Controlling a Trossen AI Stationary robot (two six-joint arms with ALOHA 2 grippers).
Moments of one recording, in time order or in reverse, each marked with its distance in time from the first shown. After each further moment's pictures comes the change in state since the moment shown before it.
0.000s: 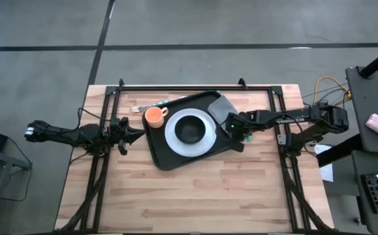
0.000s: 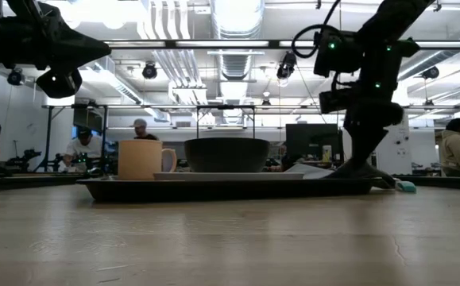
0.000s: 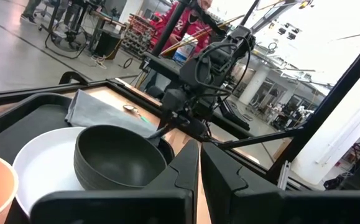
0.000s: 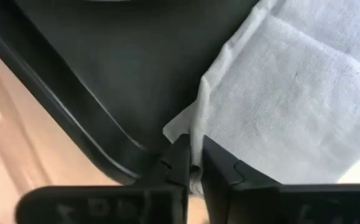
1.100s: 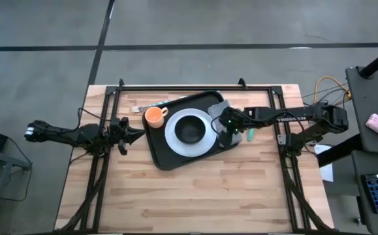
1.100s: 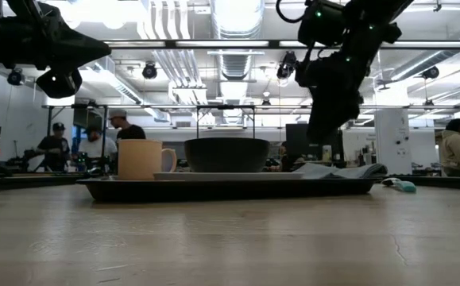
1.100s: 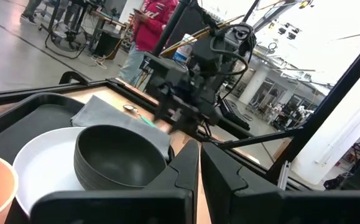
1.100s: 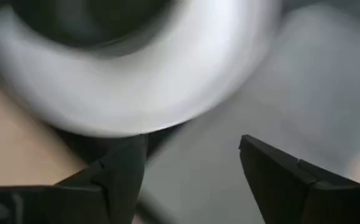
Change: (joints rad) left arm 0.000 0.000 0.000 -0.001 0.000 0.000; right arm 0.021 0.005 0.129 0.110 -0.032 0.245
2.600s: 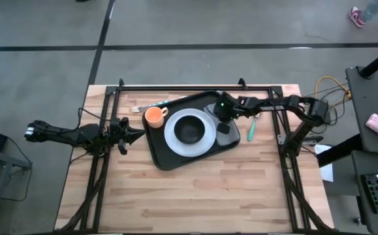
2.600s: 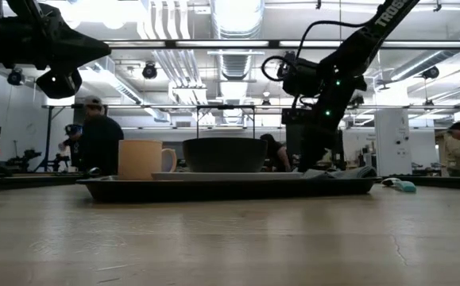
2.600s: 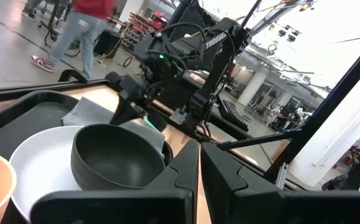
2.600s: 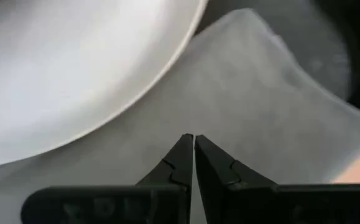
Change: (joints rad) left arm 0.000 0.000 0.000 0.000 0.000 -0.018; right arm -0.275 0.256 -0.001 0.241 -0.026 -0.568
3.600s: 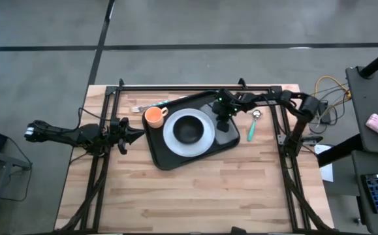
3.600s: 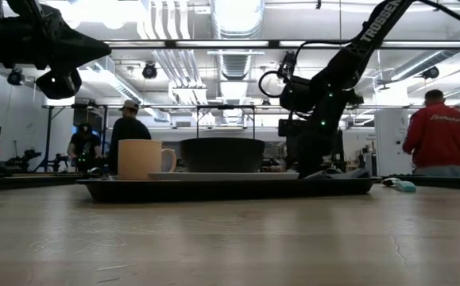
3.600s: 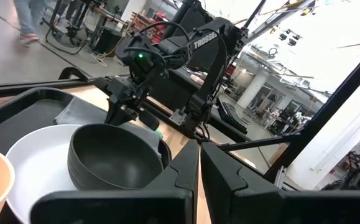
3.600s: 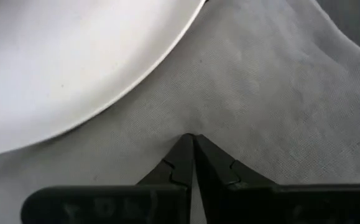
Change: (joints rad) left arm 0.000 0.000 0.001 0.000 -0.007 -0.028; right arm -0.091 0.117 0.056 -0.009 -0.184 -0.081
